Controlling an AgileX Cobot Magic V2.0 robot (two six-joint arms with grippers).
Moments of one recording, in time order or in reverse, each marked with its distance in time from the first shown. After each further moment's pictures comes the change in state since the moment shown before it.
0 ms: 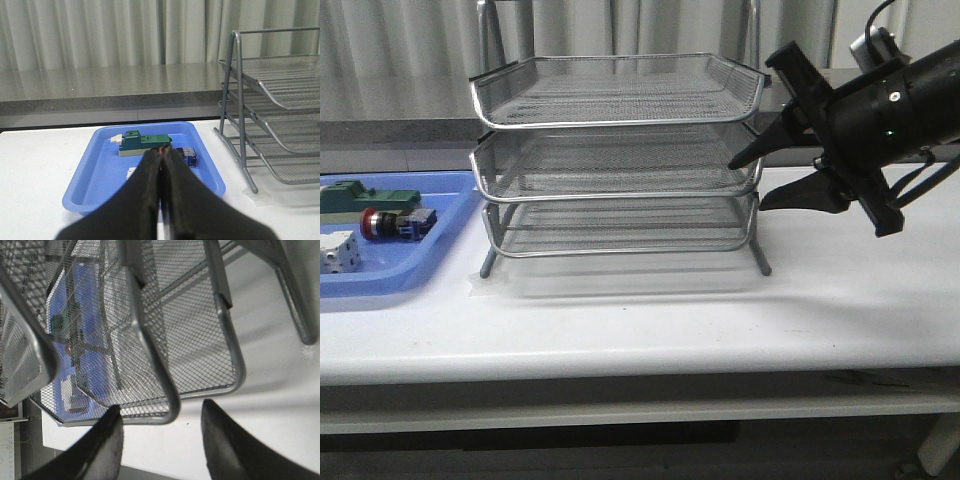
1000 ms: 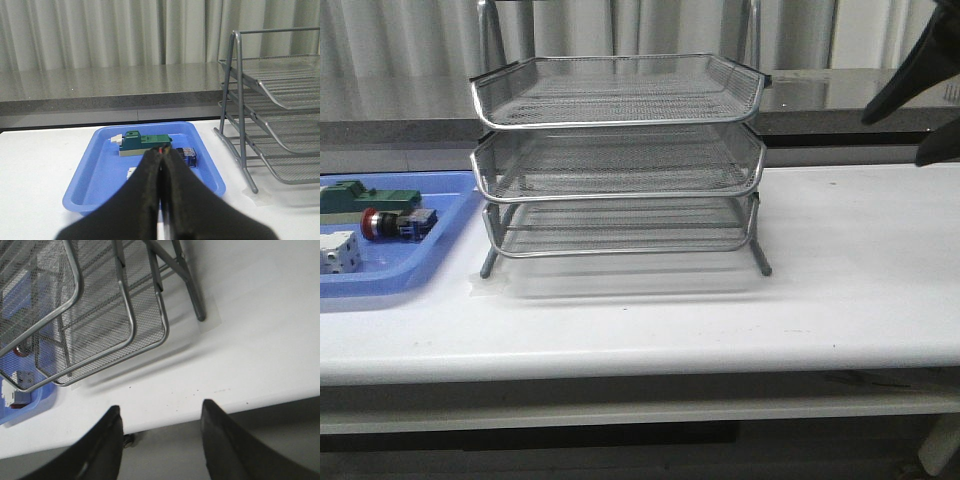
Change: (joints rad) left arm 0.000 0.000 0.000 0.000 0.000 0.000; right arm -0.023 -0.518 0.194 -0.795 -0.148 0.700
